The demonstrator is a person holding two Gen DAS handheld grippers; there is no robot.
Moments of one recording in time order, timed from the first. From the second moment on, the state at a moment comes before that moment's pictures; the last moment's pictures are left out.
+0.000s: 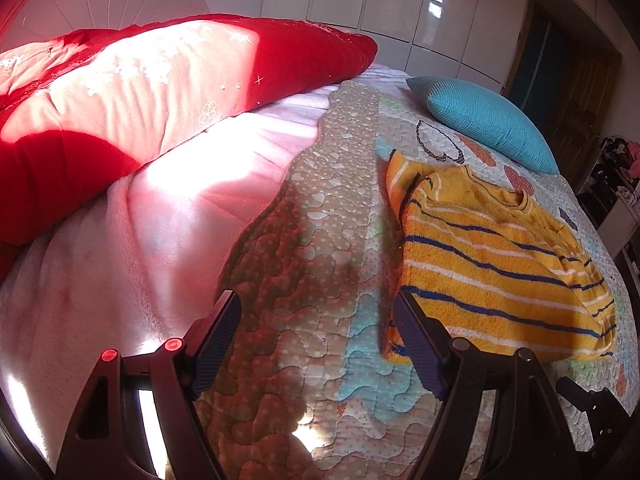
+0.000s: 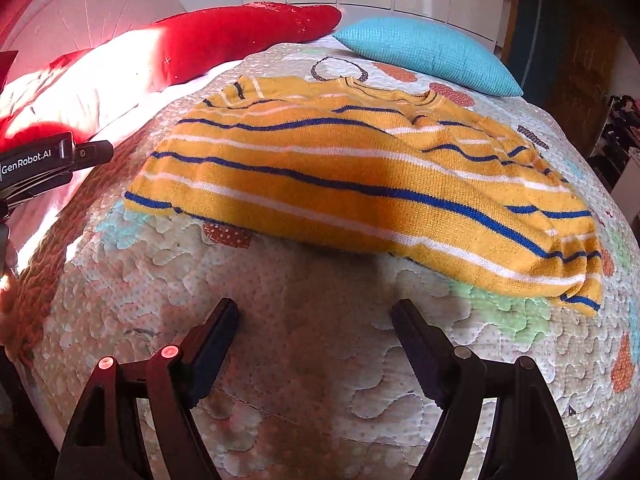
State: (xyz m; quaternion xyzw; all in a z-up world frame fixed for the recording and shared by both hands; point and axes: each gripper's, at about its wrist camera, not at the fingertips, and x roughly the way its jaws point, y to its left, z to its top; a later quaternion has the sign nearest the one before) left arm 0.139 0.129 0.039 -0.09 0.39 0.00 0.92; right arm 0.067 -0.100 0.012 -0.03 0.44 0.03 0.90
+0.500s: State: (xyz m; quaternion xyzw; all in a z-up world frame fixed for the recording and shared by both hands) left arm 0.147 0.110 0.031 -0.08 0.41 -0.02 0.91; right arm 0.066 -0.101 0.006 -0.02 0.43 0.04 0.90
